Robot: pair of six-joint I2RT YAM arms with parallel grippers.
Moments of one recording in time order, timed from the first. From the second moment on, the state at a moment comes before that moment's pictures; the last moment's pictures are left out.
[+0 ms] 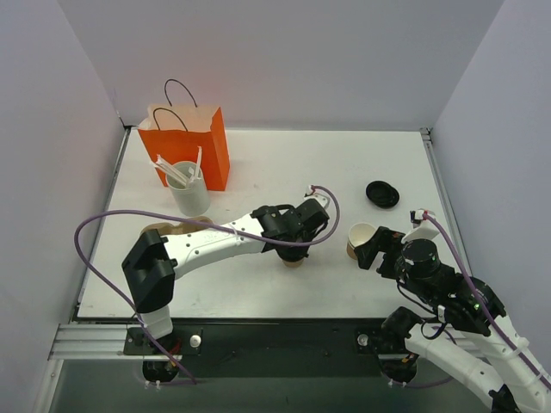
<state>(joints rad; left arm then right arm) -1.11 1.77 1.48 -0.72 -0.25 -0.55 0.72 0.50 0.86 -0.98 0.38 0.74</state>
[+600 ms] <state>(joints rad) -1.12 1.78 1.52 -0.73 -0.20 -0.54 0.72 0.50 0.86 -0.98 0.39 0.74</state>
